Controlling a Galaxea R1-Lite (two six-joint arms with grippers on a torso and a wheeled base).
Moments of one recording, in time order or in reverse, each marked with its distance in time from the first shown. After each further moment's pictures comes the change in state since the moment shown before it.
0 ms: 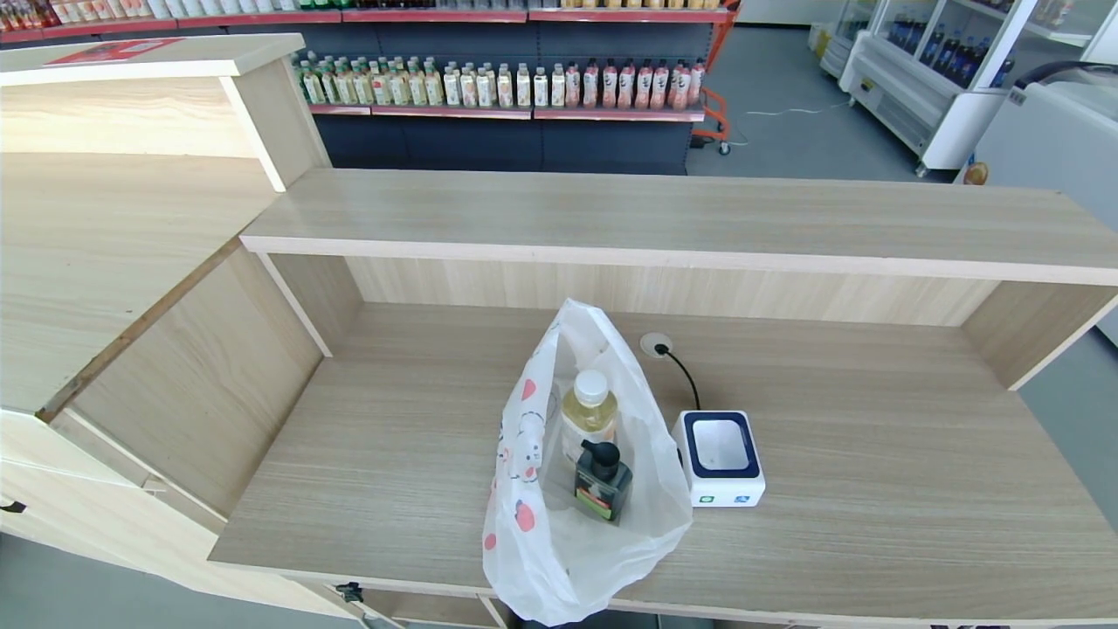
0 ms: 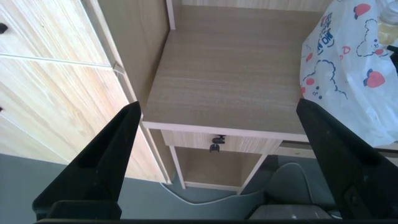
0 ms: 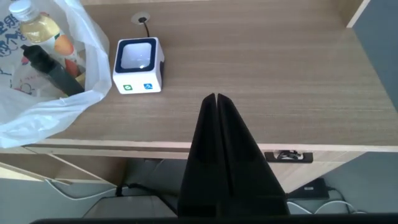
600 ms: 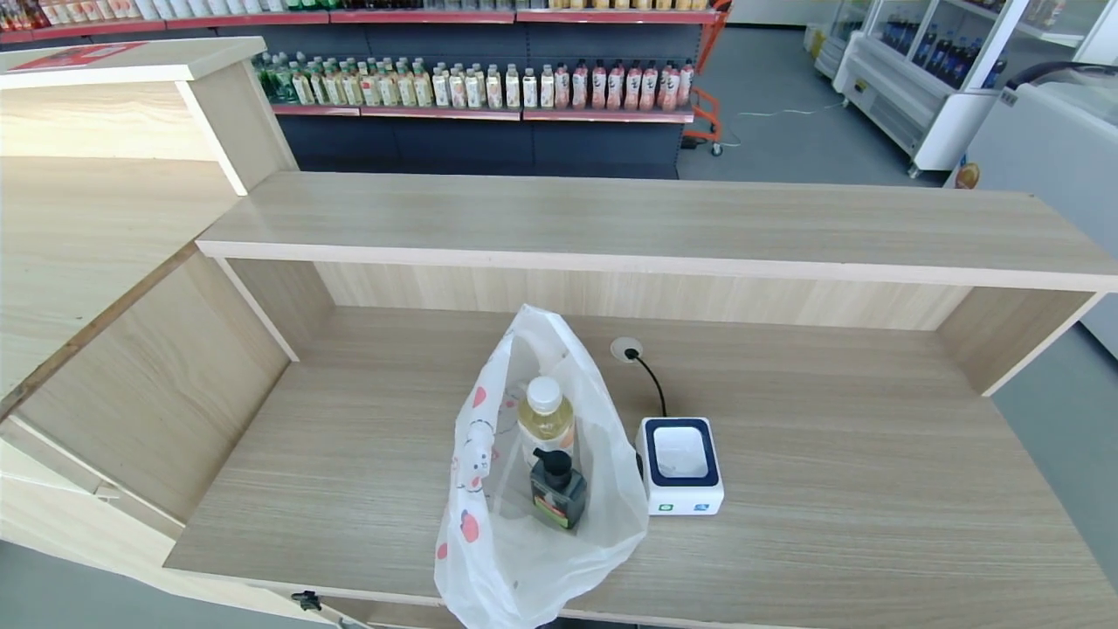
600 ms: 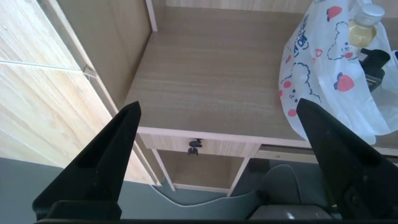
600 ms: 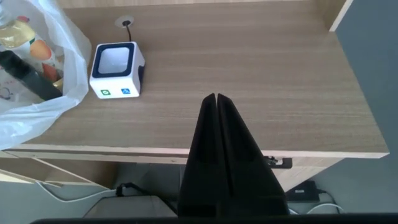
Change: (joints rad) left arm -0.001 0.000 0.000 0.000 0.000 0.001; right arm -0.001 0.001 0.000 0.000 0.000 0.000
